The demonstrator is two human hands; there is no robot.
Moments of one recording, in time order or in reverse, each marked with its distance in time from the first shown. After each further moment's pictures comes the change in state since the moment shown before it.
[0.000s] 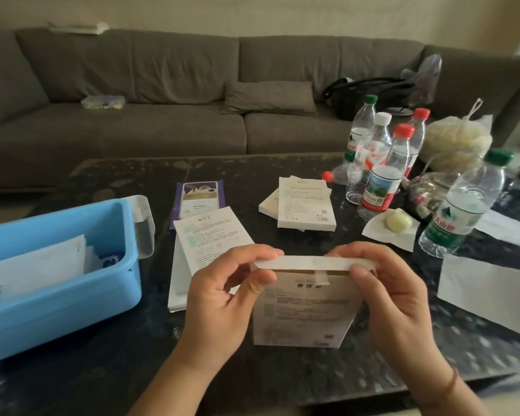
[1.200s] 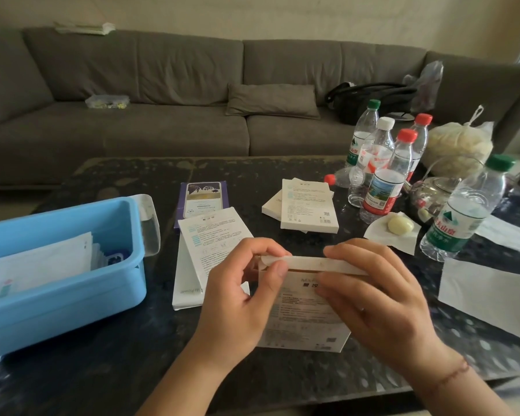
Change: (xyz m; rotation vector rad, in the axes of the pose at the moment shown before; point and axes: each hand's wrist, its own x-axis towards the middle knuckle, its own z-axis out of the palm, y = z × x) left_hand 0.001 0.005 0.006 0.051 -0.054 0.025; right_hand 0.012 0.012 -0.011 -0.731 -0.172 -0.758
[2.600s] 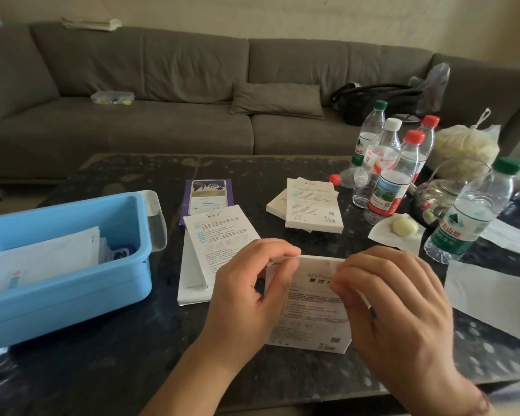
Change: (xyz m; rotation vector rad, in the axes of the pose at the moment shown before) left_hand -0.001 -0.004 0.002 0.188 0.052 0.106; right_hand 0.007 -0.034 -0.011 -0.252 0.041 0.112
